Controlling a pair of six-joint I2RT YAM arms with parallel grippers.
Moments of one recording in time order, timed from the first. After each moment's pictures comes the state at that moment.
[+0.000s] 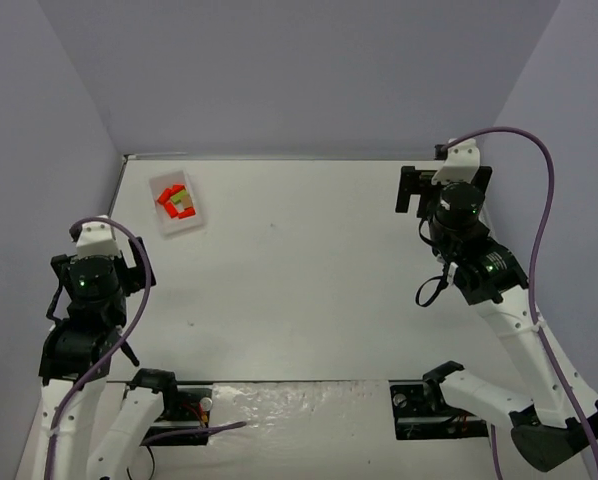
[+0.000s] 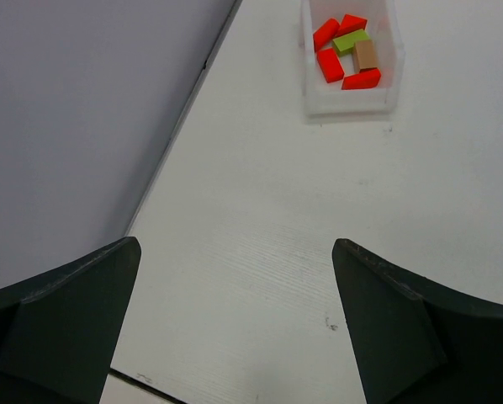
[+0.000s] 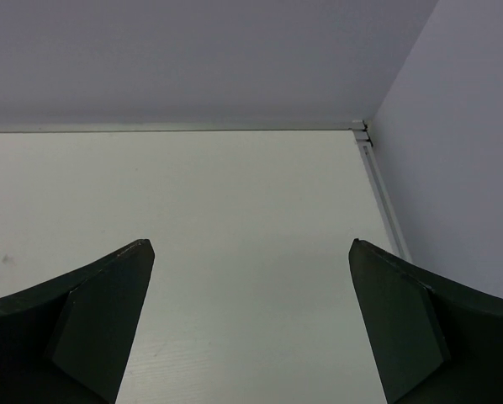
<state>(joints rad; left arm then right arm) -0.11 0.59 1.01 -0.85 -0.46 -0.09 0.45 0.99 1.22 -0.40 0.55 0.00</state>
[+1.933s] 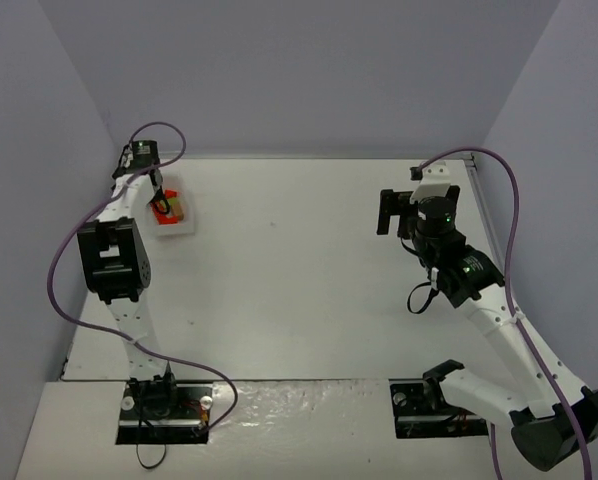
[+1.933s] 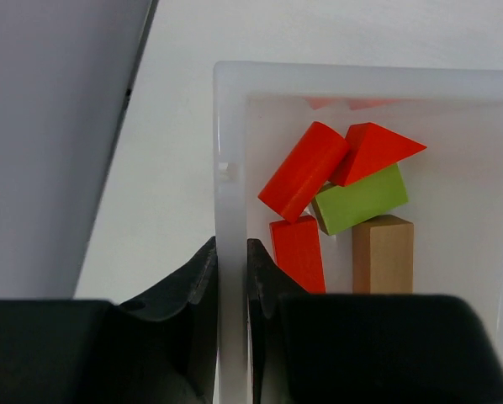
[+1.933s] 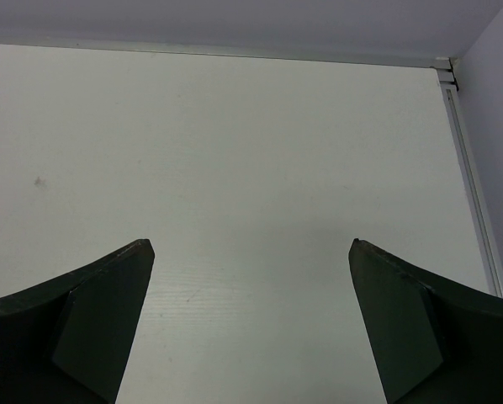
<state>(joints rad) 0.10 2.07 1.74 -0.53 -0.36 -0.06 0.45 0.99 1.01 -0.35 0.39 0.10</state>
